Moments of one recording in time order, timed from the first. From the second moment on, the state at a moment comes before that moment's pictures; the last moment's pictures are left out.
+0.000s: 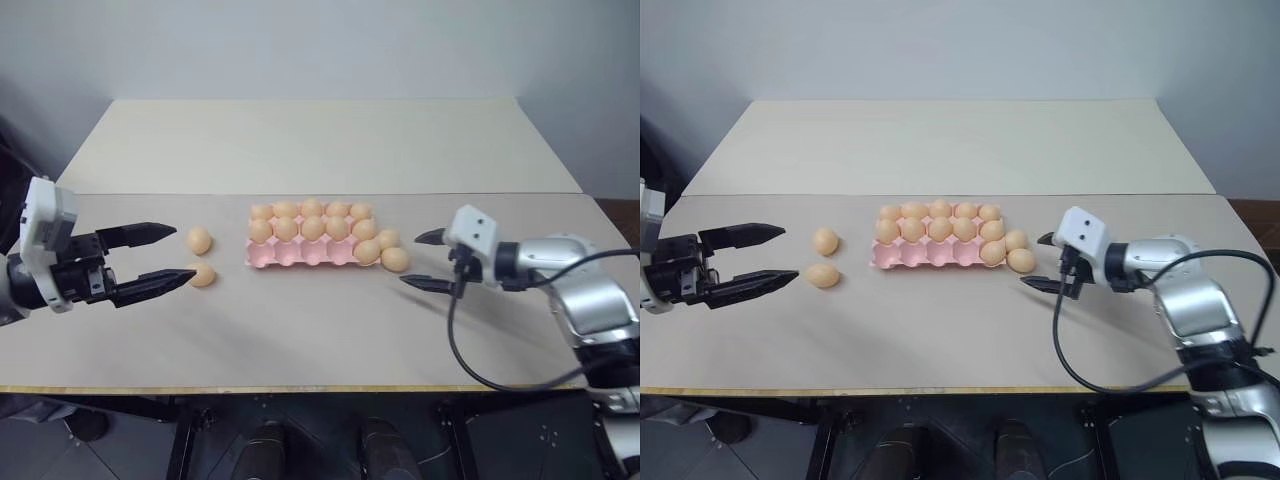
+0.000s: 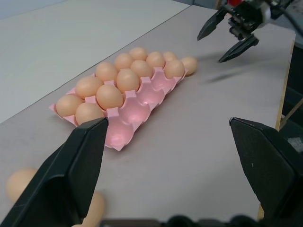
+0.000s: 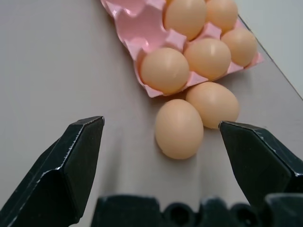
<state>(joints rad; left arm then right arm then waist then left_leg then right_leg) -0.12 1.05 0.54 -0.29 -0.82 0.70 -1.15 -0.57 -0.79 0.15 0.04 0.19 0.36 1.02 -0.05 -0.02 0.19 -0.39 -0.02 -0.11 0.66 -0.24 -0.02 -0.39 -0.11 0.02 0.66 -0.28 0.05</state>
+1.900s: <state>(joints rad) -0.07 1.04 0.56 -0.35 -0.85 0.70 -1.15 -0.77 -0.57 0.18 -0.14 0.11 0.58 0.92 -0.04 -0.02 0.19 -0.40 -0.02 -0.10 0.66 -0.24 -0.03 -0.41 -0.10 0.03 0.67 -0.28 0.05</state>
